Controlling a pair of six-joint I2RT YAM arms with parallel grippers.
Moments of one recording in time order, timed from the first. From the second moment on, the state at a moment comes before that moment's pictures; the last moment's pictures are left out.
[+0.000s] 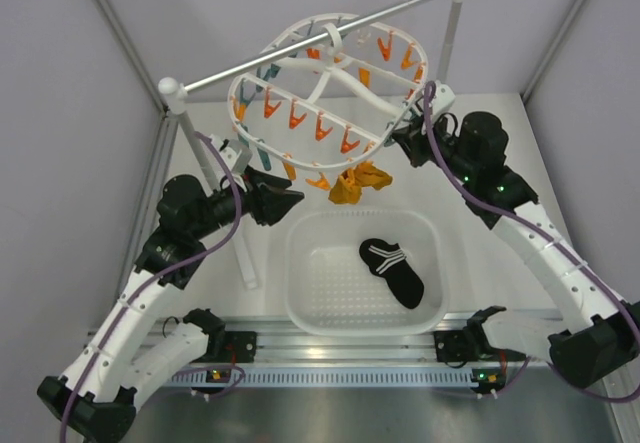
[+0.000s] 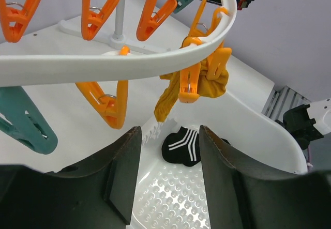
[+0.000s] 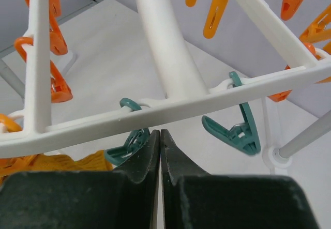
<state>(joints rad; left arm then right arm) -0.45 0.77 0.87 -0.12 0.51 -0.25 0.44 1.16 1.17 -0.15 -0.24 -0.11</state>
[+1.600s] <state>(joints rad) -0.46 0.91 0.92 0.01 0.46 -0.29 0.77 0.90 1.05 -0.33 -0.35 -0.14</state>
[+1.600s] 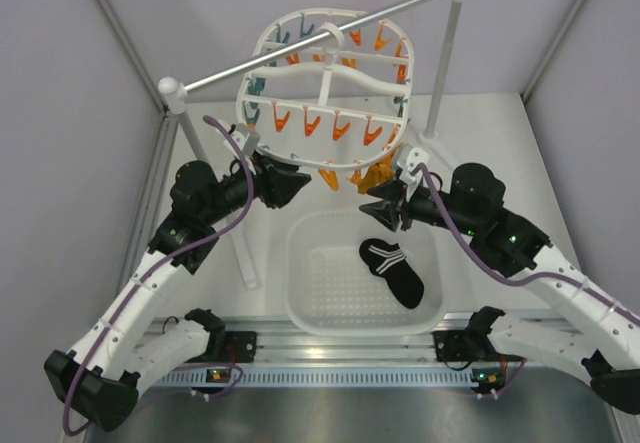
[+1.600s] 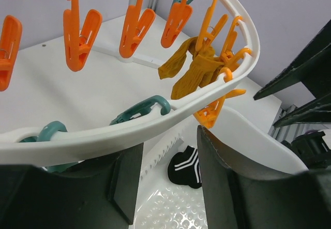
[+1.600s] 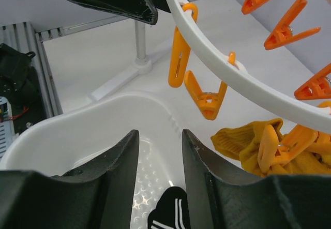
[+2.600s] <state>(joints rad) -0.46 0.91 0.92 -0.01 0.44 -0.31 0.79 1.02 0.84 0.23 -0.14 -0.22</state>
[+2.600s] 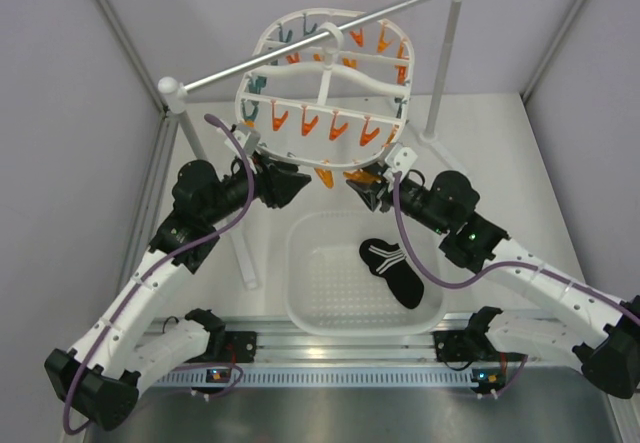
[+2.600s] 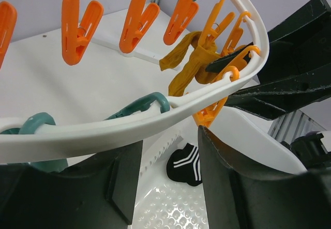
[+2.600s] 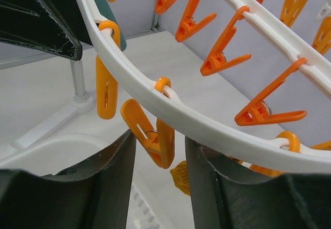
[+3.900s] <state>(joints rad) -0.50 0.77 0.75 0.06 0.62 -0.28 0.84 1.02 0.97 0.01 -0.23 0.02</state>
